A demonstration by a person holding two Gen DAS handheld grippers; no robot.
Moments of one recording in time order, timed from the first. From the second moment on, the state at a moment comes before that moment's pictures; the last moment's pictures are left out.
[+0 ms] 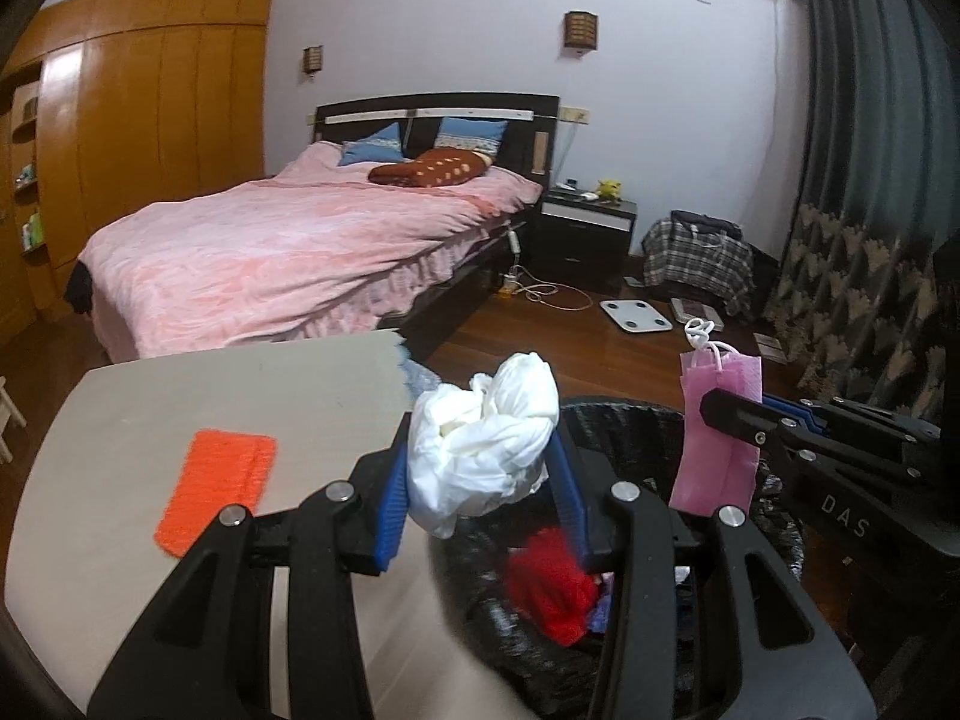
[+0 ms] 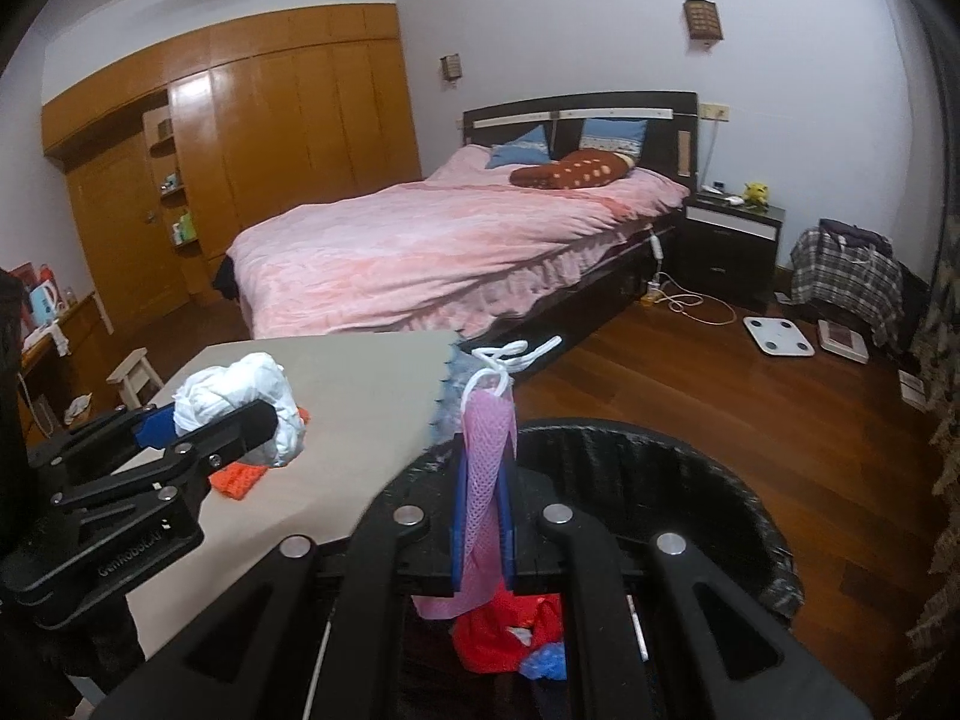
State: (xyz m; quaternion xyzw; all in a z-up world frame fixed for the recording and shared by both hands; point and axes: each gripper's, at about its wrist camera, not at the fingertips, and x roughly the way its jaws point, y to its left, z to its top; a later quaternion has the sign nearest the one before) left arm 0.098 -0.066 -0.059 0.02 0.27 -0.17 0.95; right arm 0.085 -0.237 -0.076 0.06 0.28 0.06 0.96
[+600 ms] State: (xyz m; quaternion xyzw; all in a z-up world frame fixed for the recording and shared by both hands) left arm 0.120 -0.136 -0.103 0.04 0.30 -0.23 0.92; right arm 0.071 -0.303 -0.118 0.08 0.32 0.00 0.95
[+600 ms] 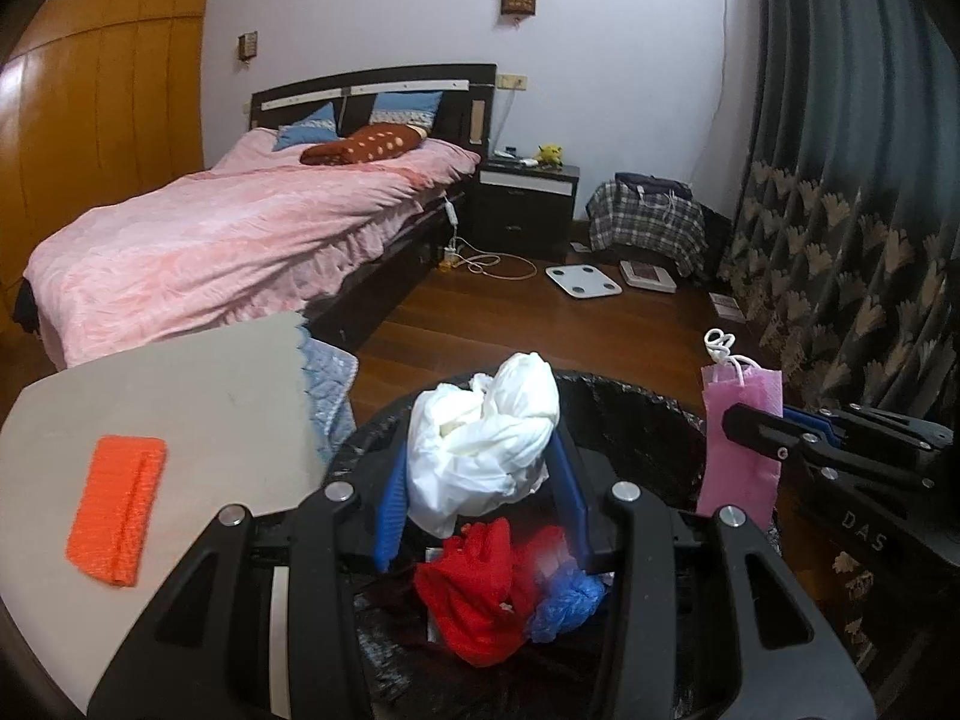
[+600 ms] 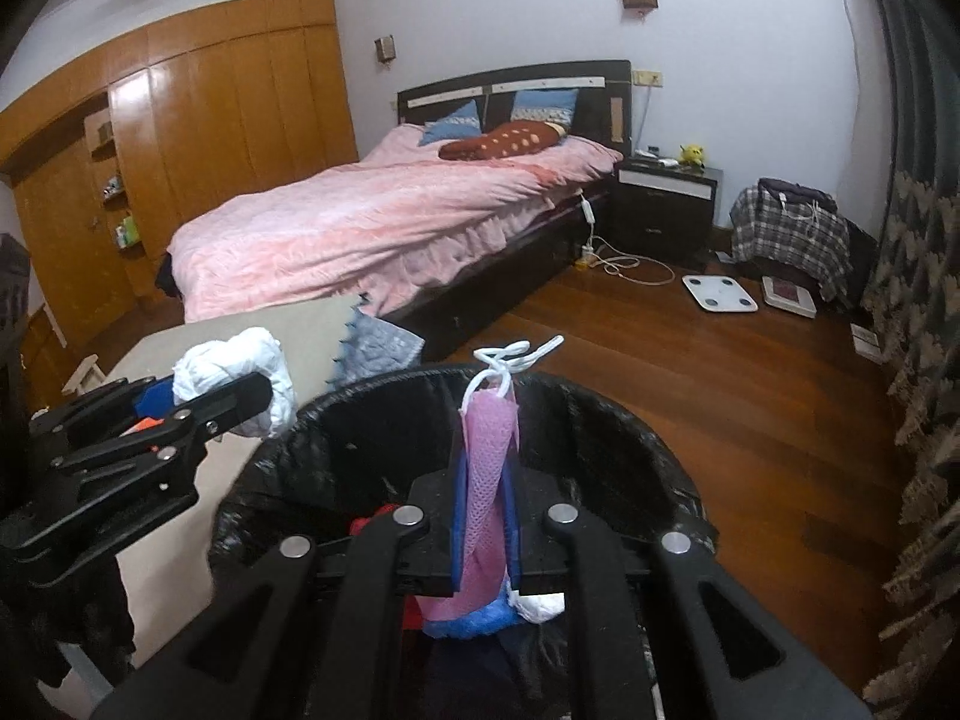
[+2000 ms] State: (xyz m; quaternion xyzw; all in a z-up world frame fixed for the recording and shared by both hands) left arm 0.128 -0.053 -0.076 0.02 0.29 -0.15 0.95; right arm 0.083 -0.273 -0.095 0.08 0.29 0.00 0.95
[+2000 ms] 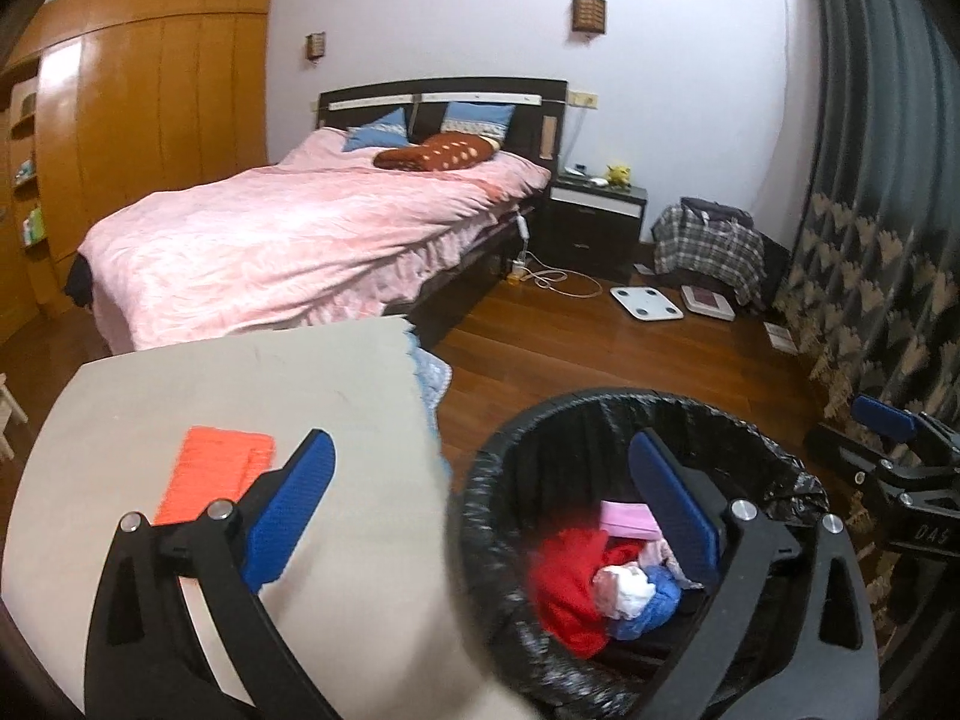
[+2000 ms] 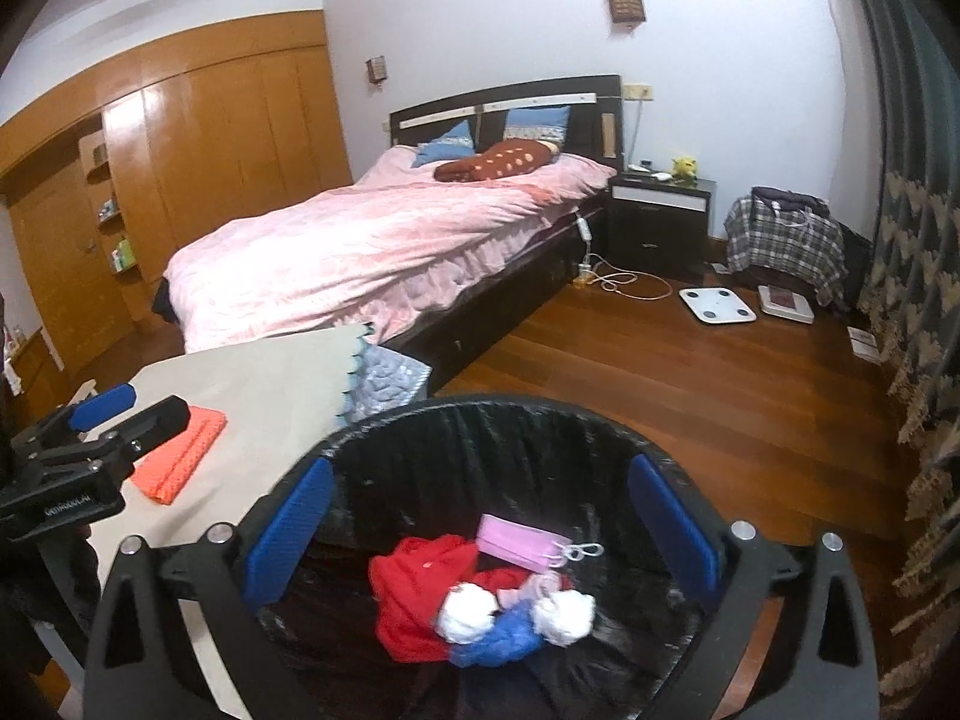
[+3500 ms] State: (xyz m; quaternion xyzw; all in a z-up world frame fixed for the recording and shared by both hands) left arm 0.146 0.234 -0.130 -0.02 0.32 0.08 0.94; right arm 0.210 0.019 -0.170 0.01 0.35 0.19 0.92
